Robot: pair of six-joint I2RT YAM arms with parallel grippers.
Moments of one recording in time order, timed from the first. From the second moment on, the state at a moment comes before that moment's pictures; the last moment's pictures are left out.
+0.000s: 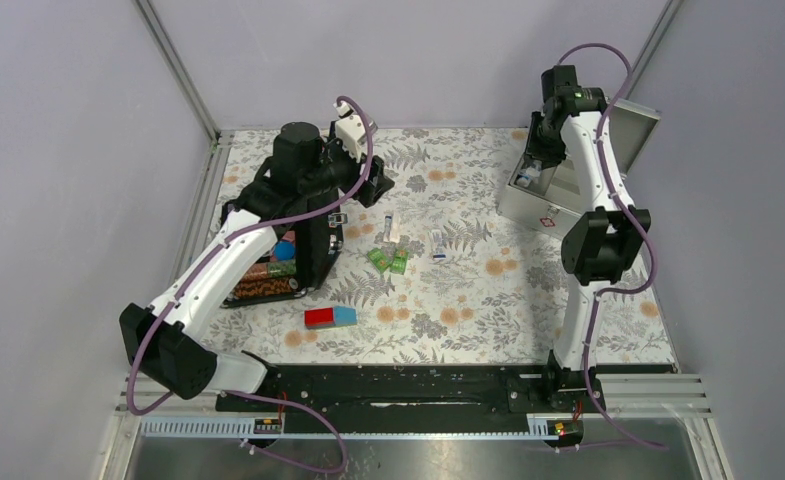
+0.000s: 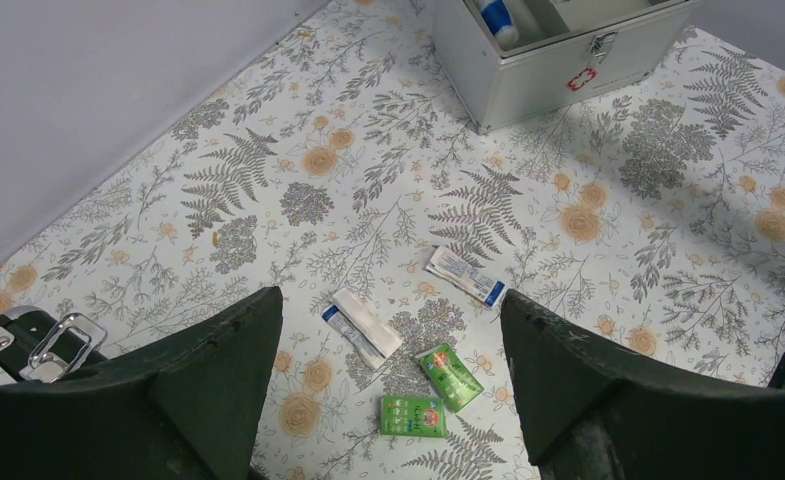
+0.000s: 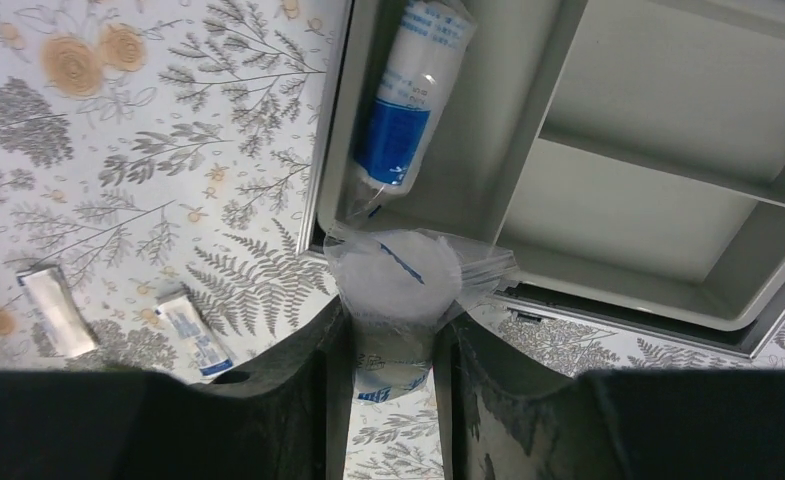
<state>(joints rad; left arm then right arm) -0.48 1.36 1.36 -0.31 0.38 0.12 0.06 2.09 2.24 -1.24 0.11 0.27</state>
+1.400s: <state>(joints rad) -0.49 1.35 1.36 -0.31 0.35 0.16 0.02 2.26 2.32 -1.26 0.11 0.23</state>
